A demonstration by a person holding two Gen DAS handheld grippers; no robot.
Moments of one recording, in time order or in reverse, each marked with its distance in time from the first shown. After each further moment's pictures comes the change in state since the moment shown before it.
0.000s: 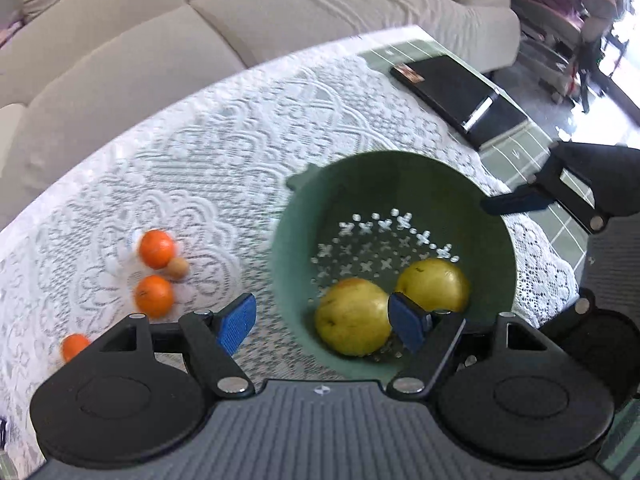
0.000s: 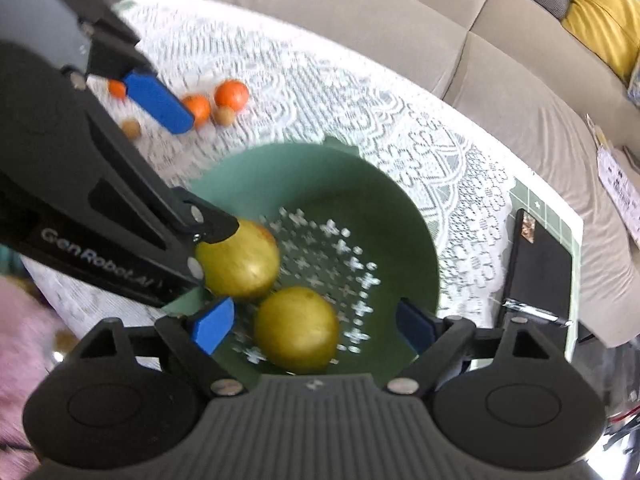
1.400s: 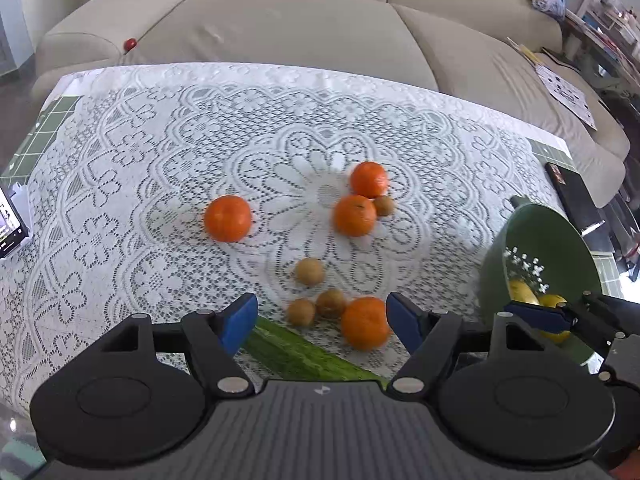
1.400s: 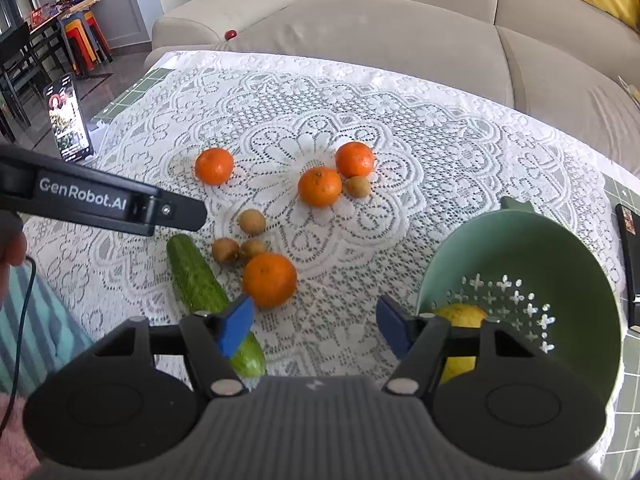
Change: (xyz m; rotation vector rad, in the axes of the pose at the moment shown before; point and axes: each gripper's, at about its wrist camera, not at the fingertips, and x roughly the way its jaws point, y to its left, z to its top) left arm -0.030 0.170 -0.115 -0.538 -0.076 0.052; right arm 0.015 0.116 0.060 0.215 -0.082 0.164
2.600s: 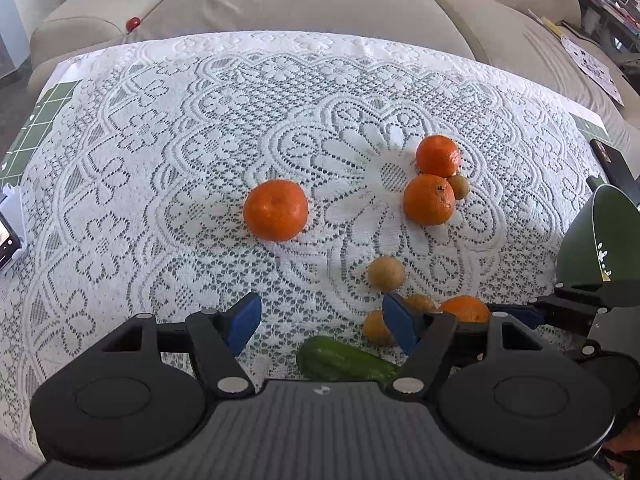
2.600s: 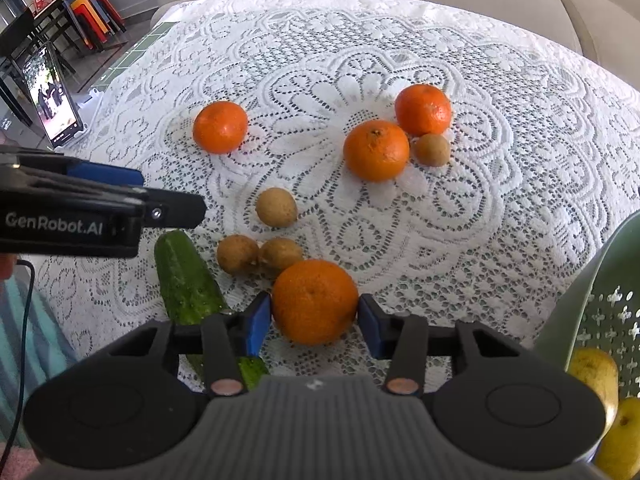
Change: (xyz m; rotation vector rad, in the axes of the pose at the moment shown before) left arm 0.059 0.043 0.007 0.038 0.061 0.045; right arm 0.103 0.014 0.023 0.018 0.157 0.117
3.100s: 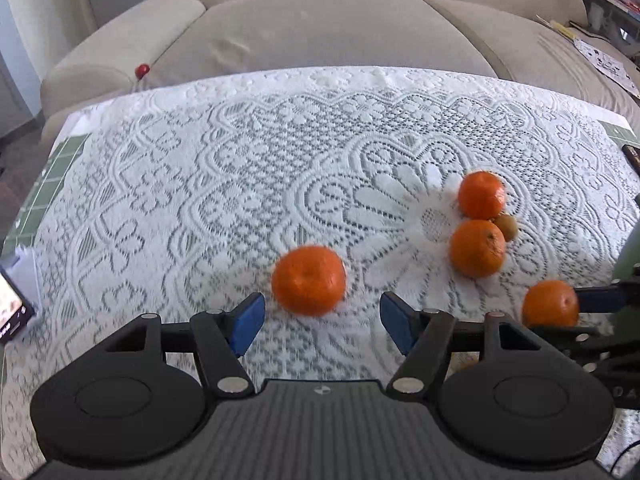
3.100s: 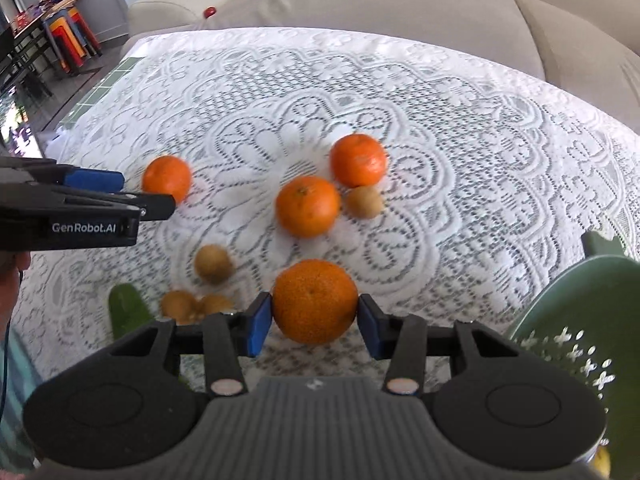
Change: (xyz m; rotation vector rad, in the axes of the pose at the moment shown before) left arm 0.030 0.002 0.024 0.076 -0.112 0.109; right arm -0.008 -0.031 0.022 0.029 -0.079 -0.087
